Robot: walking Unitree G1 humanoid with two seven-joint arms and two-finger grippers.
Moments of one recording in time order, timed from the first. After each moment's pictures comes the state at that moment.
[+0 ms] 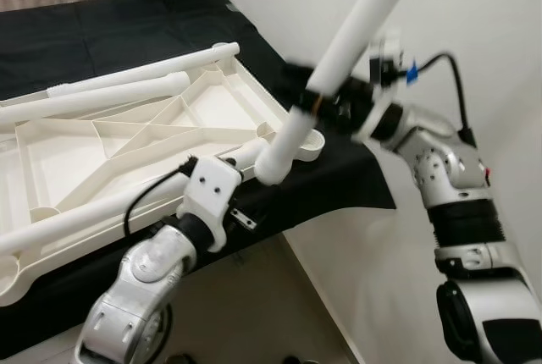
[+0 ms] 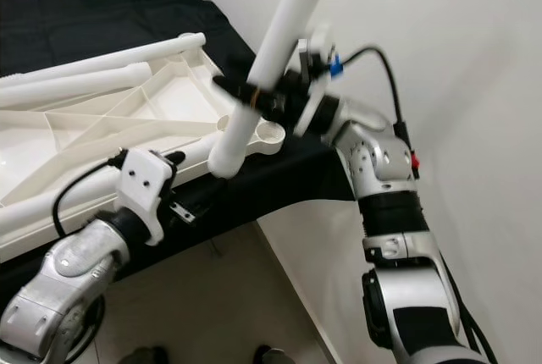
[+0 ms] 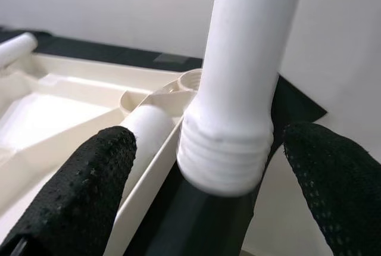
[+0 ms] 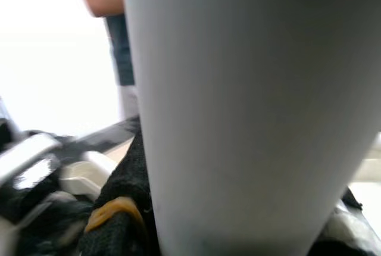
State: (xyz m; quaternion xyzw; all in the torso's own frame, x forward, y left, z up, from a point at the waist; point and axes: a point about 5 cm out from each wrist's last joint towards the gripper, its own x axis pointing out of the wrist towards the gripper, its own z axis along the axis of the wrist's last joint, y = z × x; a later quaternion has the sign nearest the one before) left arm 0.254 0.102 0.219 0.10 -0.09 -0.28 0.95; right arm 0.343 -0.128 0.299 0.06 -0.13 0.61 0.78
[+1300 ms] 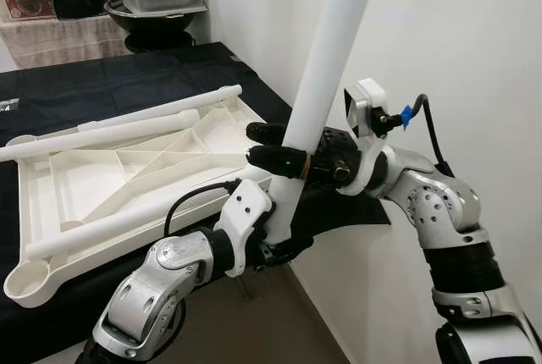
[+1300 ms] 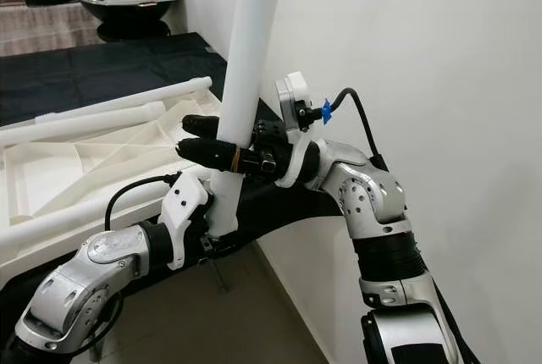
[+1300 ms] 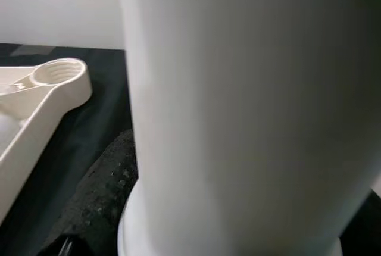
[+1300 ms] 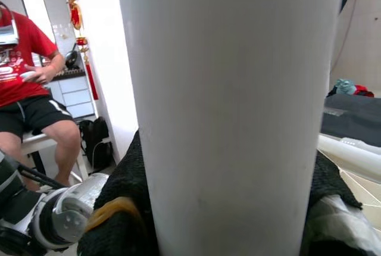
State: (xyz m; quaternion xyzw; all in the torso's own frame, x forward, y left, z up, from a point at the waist) left arm 0.266 0.073 0.191 0.08 0.01 -0.45 0.89; right arm 0.304 -0.095 0.279 0.11 -0.08 0.70 0.70
